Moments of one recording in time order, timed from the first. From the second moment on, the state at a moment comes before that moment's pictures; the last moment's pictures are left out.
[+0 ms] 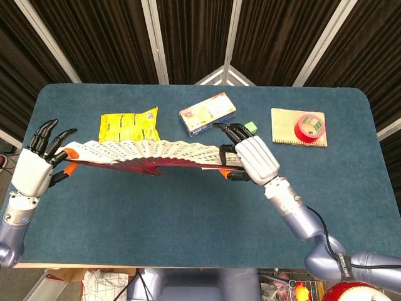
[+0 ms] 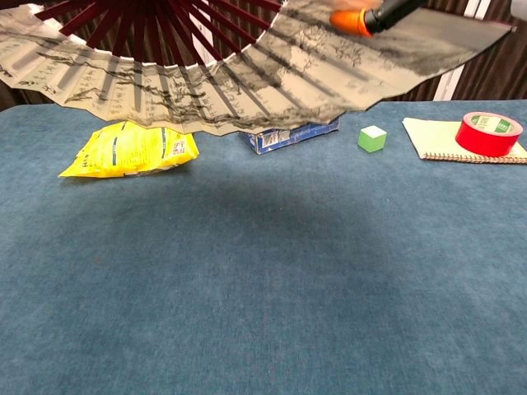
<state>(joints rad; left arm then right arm) -0.49 -1.55 -0.18 -0.72 1.71 1.81 -0.36 0.77 -1.25 0.30 -1.80 -1.33 1.11 0.03</state>
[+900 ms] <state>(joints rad) -0.56 -1.62 -0.11 -0.63 1.78 1.86 -0.14 0.72 -1.40 0.18 -1.57 -1.43 1.13 0.05</state>
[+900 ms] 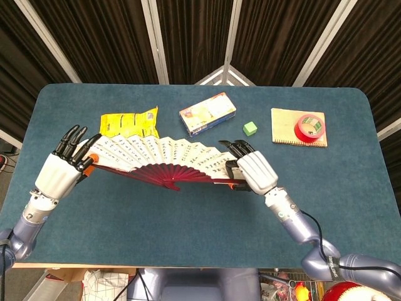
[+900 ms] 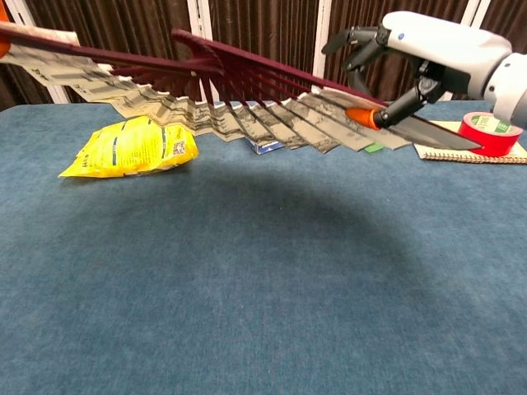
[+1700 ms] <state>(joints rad) -0.54 -1.60 -0.07 -0.65 1.73 1.78 -0.12 0.76 -1.29 0.14 -1.64 -1.28 0.97 -0.36</state>
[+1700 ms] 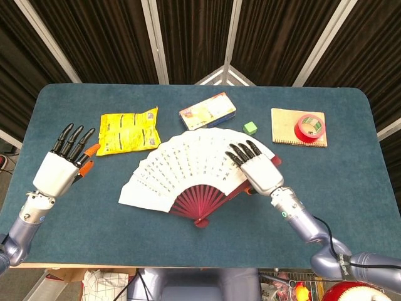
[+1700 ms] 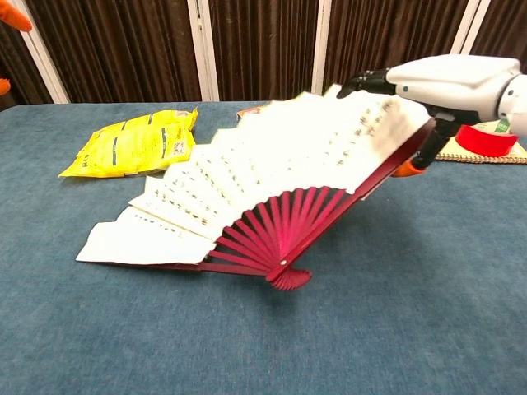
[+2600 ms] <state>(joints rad) -0.27 -1.42 0.01 -1.21 1.62 1.84 0.06 0.55 -1.14 0.10 -1.81 -1.23 1.16 -0.25</state>
